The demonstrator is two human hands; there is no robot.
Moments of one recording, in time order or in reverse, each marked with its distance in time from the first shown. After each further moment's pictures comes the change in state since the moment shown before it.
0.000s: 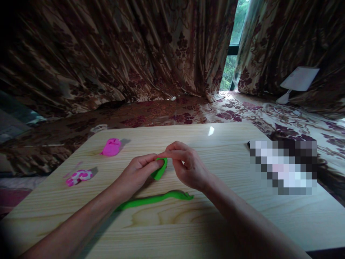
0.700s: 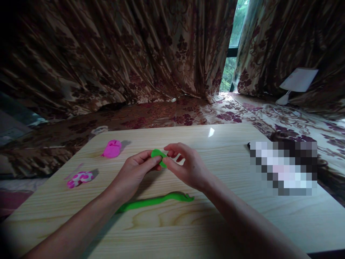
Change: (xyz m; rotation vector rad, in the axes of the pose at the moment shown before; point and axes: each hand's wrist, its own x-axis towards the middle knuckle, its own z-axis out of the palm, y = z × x) left_hand 0.004 -0.003 0.001 -0.249 0.179 -0.059; right_hand 0.000 0.002 0.006 0.027 0.119 0.205
